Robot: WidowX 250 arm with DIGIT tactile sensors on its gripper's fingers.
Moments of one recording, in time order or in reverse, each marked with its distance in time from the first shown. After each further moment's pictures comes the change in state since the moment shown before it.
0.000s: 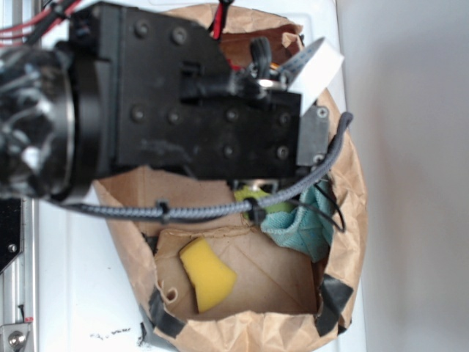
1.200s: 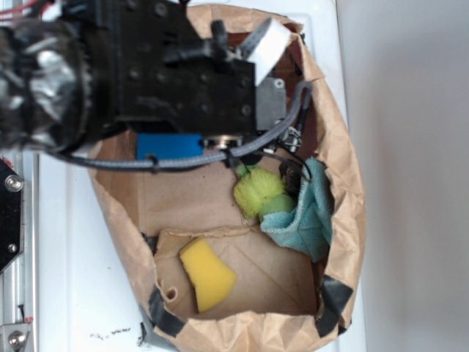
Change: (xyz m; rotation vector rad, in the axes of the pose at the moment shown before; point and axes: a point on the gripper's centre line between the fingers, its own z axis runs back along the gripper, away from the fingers) arm 0.009 0.024 -0.040 0.022 -0.009 0.157
